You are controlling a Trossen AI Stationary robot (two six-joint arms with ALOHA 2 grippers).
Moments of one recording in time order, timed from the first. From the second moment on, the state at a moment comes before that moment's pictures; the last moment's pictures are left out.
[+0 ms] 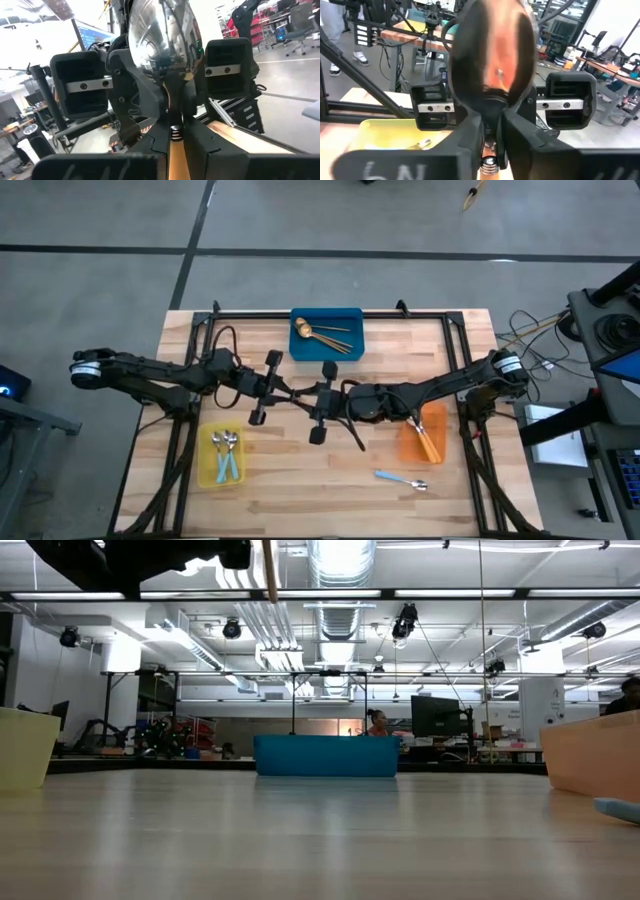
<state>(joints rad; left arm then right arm) 0.07 1.16 0.54 0.80 0.44 0.31 0.23 1.74 1.38 0.30 0.42 -0.21</state>
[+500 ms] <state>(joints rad) 0.08 1.16 0.54 0.79 0.43 0.29 0.23 1.70 1.38 0.21 0.41 -0.14</state>
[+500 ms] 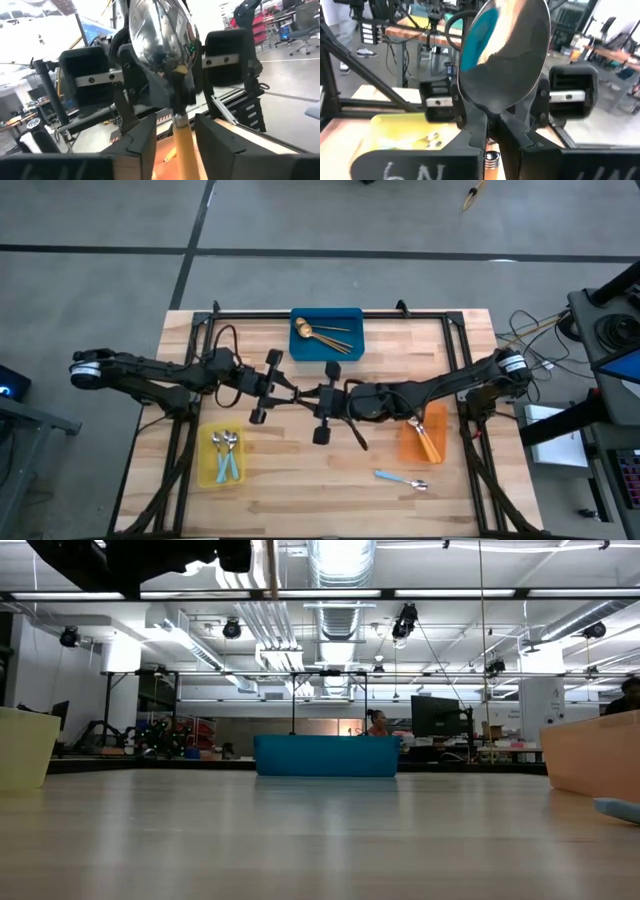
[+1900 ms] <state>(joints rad) 0.19 1.03 0.54 0.58 0.43 0.27 0.18 1.67 1.45 -1.51 -0.32 1.10</state>
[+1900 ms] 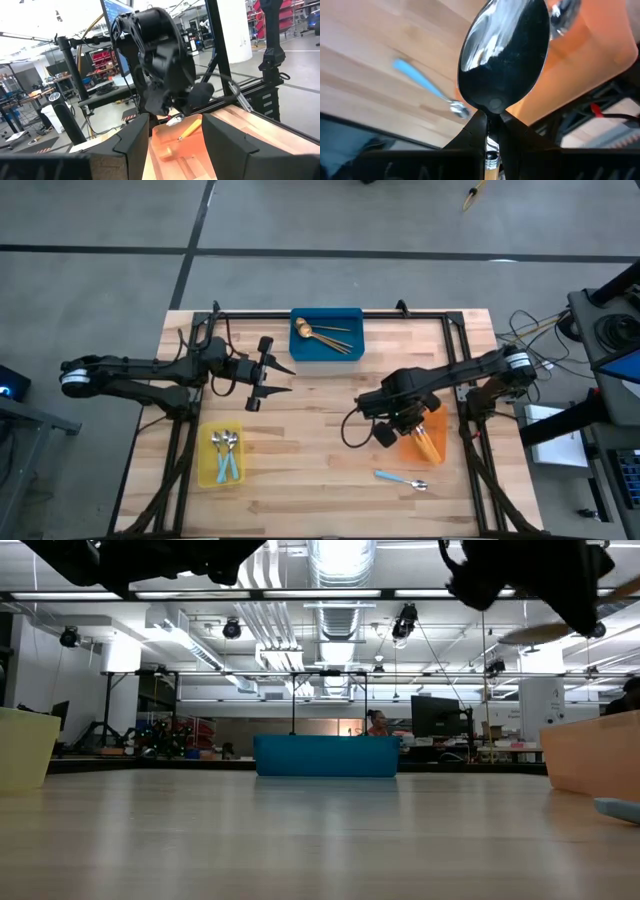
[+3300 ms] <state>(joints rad) 0.19 1.03 0.54 0.58 0.42 0.27 0.09 1.44 0.86 -1.11 -0.39 1.32</state>
